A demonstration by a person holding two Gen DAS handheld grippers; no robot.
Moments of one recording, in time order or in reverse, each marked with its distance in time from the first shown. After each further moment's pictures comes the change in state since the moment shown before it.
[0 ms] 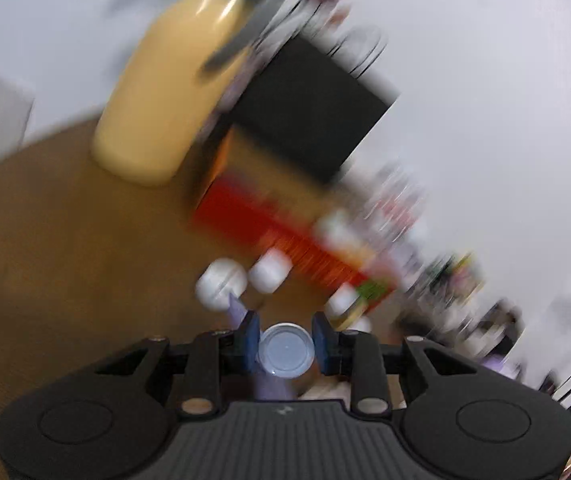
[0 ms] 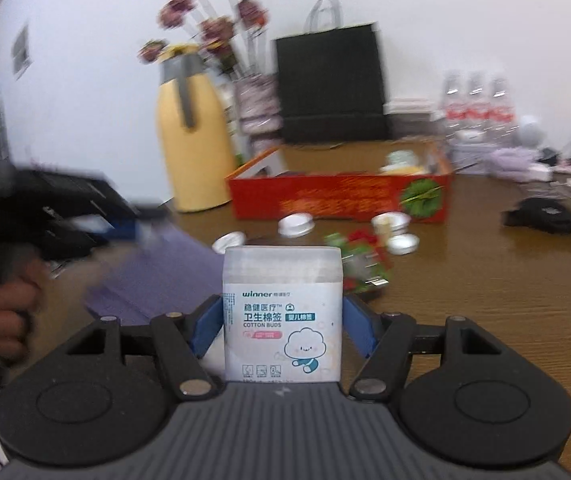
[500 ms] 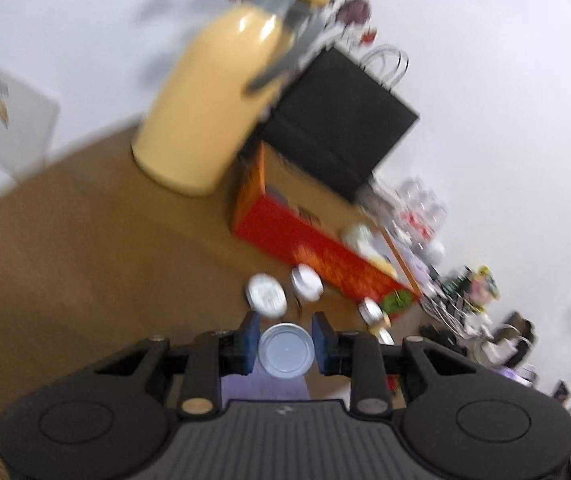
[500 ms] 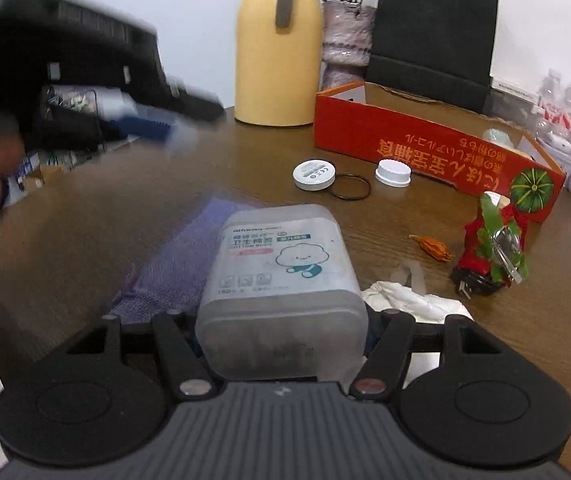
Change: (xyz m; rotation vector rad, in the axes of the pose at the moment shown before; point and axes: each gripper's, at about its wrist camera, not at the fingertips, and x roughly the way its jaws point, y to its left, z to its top) left arm -0.040 0.013 0.018 0.005 -0.109 0.045; right arm 0.079 0.072 -0.021 -0.250 0.186 0.017
